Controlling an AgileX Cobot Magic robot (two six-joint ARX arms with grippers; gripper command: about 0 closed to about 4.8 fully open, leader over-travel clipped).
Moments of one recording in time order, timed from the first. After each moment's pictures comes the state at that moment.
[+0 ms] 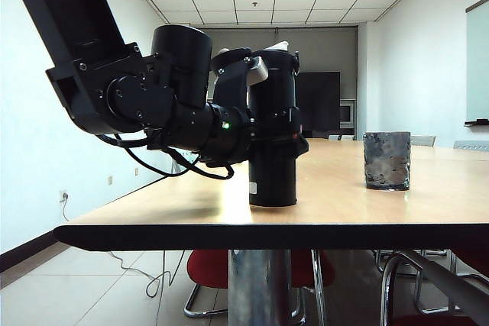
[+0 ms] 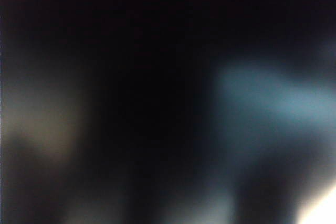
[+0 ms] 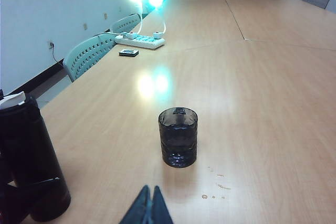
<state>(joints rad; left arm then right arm) -0.64 2.08 1.03 0.92 0.11 -0.06 0.04 0.33 0.51 -0.20 -0.09 0.10</state>
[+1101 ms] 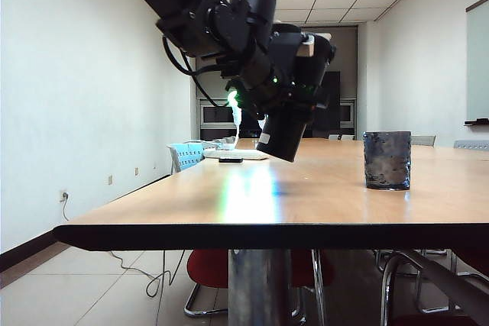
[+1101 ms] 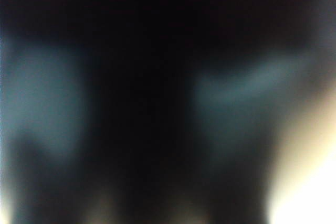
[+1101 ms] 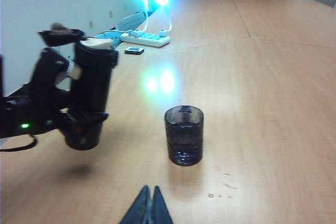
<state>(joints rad) -0.65 2.25 1.77 0.21 -0.14 0.26 0.04 0.33 0.51 -0.20 -0.12 0.10</state>
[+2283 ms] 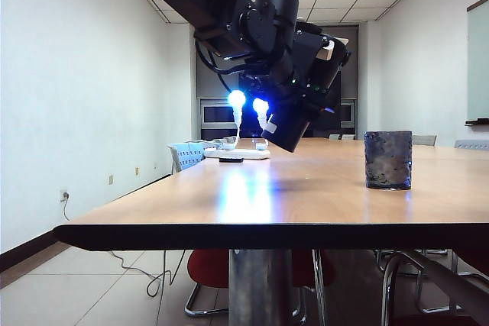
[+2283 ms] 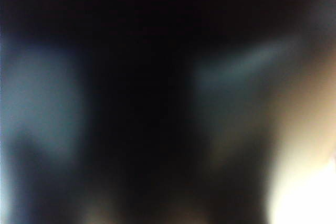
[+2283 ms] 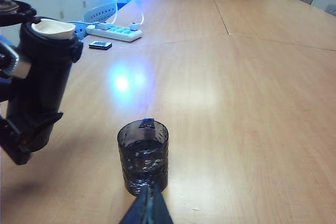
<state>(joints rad) -0.66 2.44 2.14 0.06 -0.27 0.41 -0.06 0.89 0.53 0.33 -0.13 0.06</state>
